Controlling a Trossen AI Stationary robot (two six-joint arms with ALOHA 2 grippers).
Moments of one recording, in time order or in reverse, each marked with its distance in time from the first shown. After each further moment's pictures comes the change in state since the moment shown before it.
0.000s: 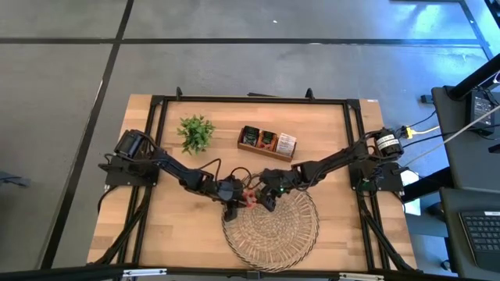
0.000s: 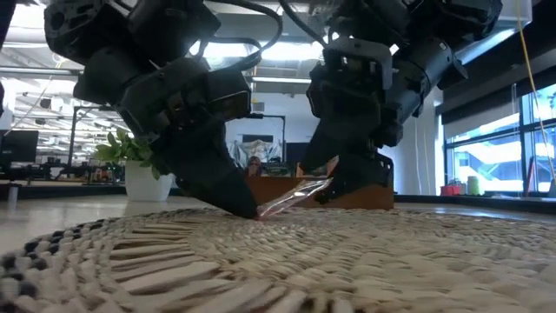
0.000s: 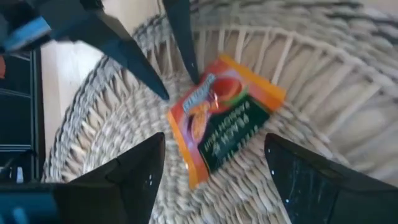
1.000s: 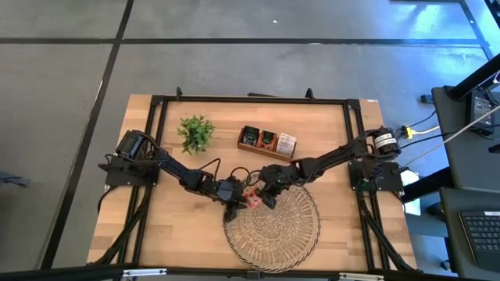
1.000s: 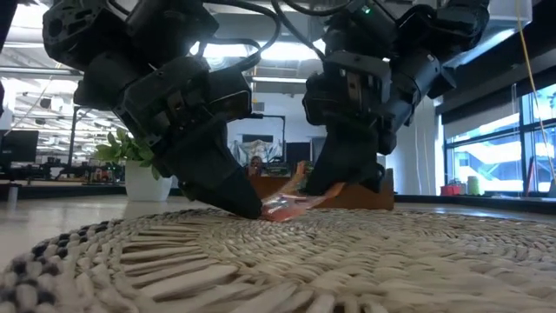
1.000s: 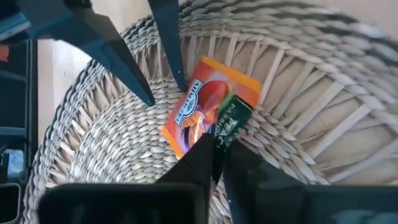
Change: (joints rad) left arm -0.002 0.005 -0.004 0.080 0.015 0.002; right arm -0.055 0.021 0.000 0.008 -0.080 -0.086
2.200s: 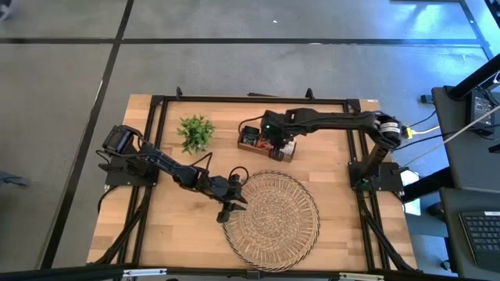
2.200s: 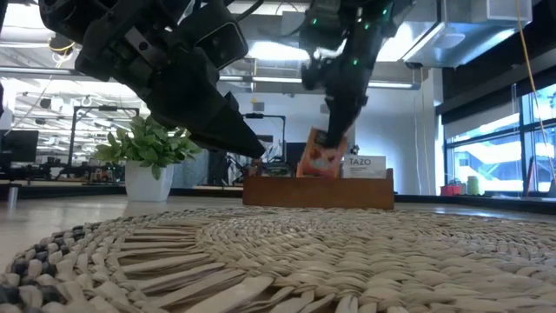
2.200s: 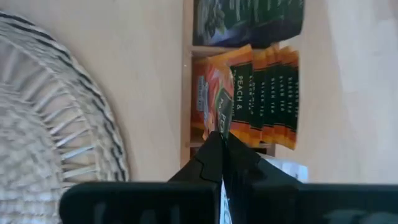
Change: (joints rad) left arm 0.005 -0.149 -0.001 -0.035 0.083 0.296; right arm -0.382 -0.068 0.486 -0.971 0.211 -0.682
